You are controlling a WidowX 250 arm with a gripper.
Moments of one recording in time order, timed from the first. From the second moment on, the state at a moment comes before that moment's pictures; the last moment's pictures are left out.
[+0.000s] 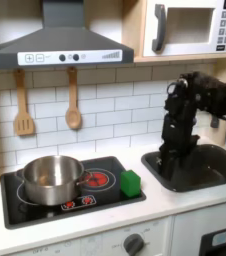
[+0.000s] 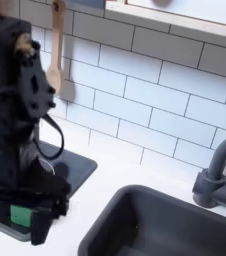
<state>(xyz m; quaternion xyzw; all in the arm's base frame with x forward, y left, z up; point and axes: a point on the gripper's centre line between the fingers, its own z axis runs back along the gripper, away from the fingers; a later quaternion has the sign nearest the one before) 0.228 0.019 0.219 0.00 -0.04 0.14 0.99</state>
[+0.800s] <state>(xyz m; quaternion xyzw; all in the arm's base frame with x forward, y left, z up) 0.254 0.038 0.201 0.00 -0.03 0.17 0.99</state>
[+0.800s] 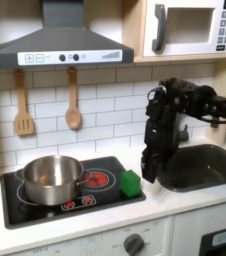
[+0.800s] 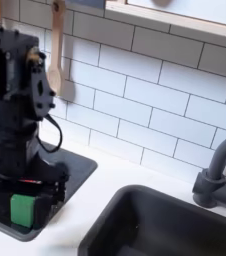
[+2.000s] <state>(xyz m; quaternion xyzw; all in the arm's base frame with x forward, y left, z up) 0.291 0.060 0.176 -0.01 -0.04 0.18 0.98</state>
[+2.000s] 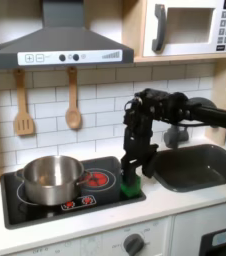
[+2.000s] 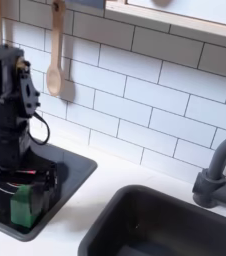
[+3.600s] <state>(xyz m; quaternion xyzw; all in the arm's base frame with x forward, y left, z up) 0.309 0.076 0.167 0.01 -0.03 0.20 0.98</state>
